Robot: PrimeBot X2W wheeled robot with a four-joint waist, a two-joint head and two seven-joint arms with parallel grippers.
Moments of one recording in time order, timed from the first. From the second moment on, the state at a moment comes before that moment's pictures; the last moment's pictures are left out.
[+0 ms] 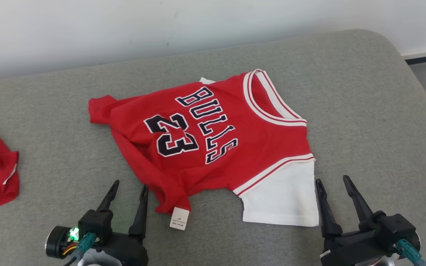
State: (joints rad) left arm -0.24 0.17 -0.24 0.38 -0.22 -0.06 -0.26; right arm -0.05 -0.13 0.05 0.16 0.20 0.13 -0.26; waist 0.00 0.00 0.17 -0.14
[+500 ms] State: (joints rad) left arm -0.36 0.11 -0.28 0.63 -0.28 -0.10 -0.23; right arm -0.06 -0.13 0.05 0.17 0.20 0.13 -0.26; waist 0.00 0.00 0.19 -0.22
